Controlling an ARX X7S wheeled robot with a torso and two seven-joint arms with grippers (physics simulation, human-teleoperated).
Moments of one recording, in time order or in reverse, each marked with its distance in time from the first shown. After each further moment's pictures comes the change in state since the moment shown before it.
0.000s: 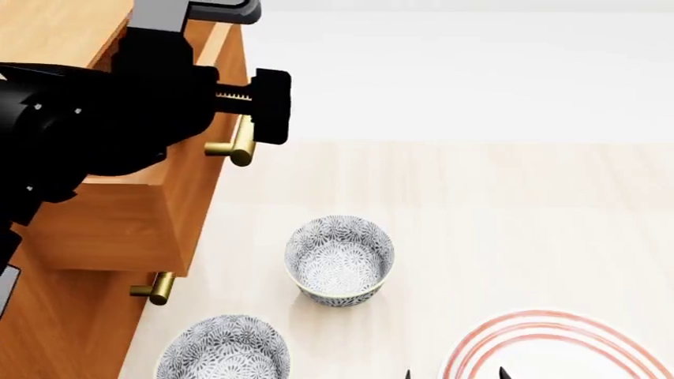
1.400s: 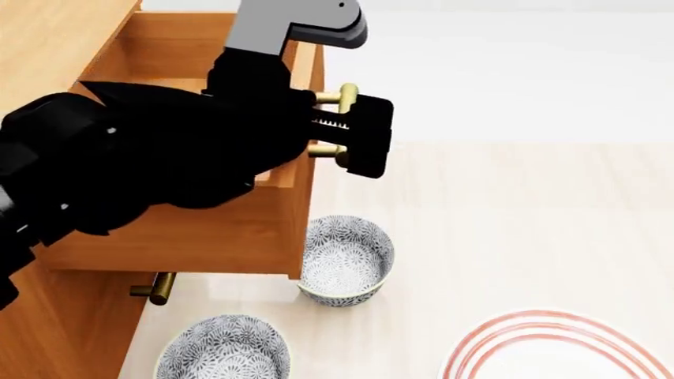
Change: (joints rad) left arm -0.140 -0.012 0.864 0.165 -0.961 0.376 -0.205; right arm -0.045 0.014 -0.024 0.017 0.010 -0.070 -0.038
